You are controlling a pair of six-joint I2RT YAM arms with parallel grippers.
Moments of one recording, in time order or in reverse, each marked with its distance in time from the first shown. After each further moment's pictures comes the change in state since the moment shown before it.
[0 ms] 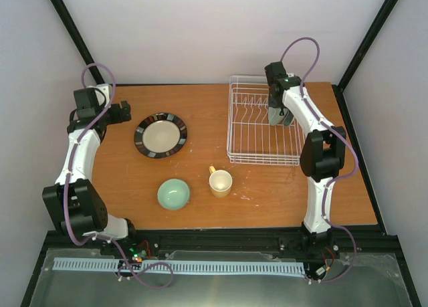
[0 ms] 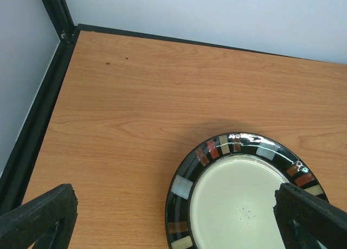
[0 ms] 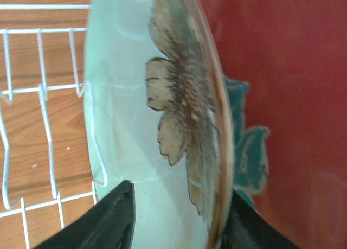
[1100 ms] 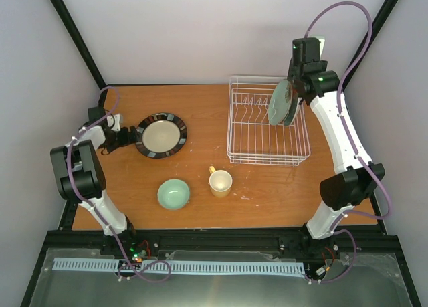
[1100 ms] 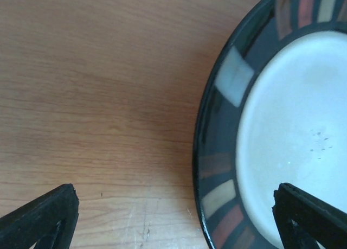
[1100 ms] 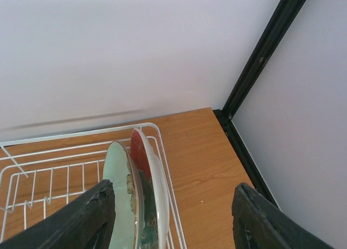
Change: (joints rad) left arm 0.079 0.338 -0.072 -0.068 0.159 -0.017; right arm 0.001 -0.385 0.008 0.125 0.089 -0.121
